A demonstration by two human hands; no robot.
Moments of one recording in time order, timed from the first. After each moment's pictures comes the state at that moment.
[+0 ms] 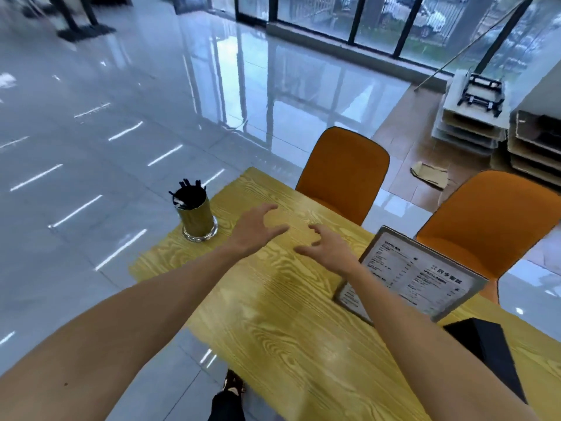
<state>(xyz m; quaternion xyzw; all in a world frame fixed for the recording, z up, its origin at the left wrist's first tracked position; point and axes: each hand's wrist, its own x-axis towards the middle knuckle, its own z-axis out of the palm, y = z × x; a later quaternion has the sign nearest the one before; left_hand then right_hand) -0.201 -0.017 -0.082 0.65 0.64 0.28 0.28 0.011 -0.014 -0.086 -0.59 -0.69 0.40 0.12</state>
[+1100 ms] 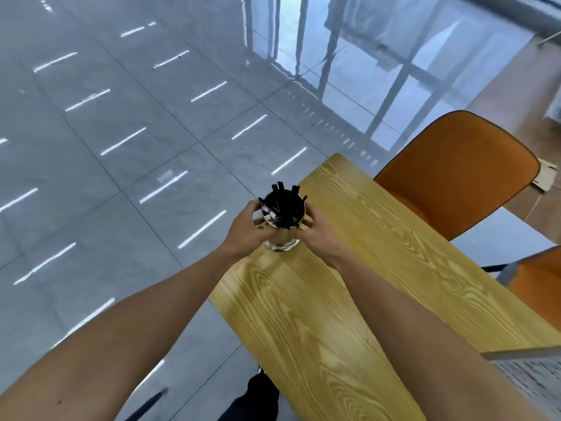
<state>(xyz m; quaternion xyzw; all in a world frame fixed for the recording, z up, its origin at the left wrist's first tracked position) -0.446 0.054 -0.195 0.41 0.67 0.39 0.48 -0.261 0.119 -0.199 -0.49 -0.57 0.63 0.19</state>
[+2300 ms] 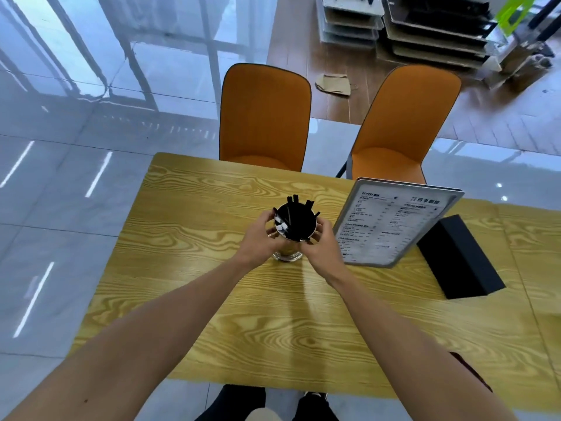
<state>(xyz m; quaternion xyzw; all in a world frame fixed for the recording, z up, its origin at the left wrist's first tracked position) -0.147 0.039 -0.183 0.61 0.44 0.23 0.62 0.006 -0.039 -0.185 -0.72 -0.34 0.43 0.42</state>
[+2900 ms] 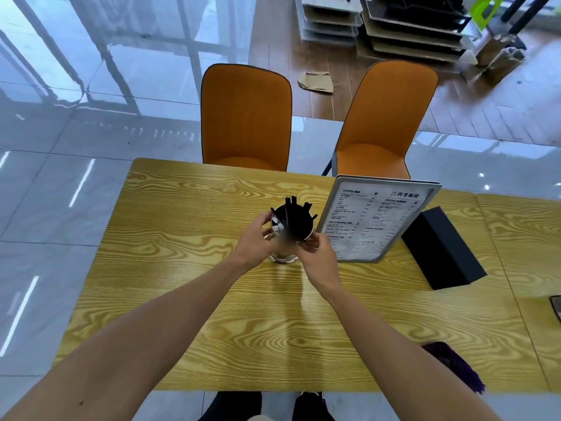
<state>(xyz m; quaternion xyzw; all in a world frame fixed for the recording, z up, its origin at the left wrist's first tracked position) -0.125 0.038 -0.187 0.60 0.41 0.20 0.65 0.012 -0.065 -0.194 -0.79 -0.27 0.37 0.42</state>
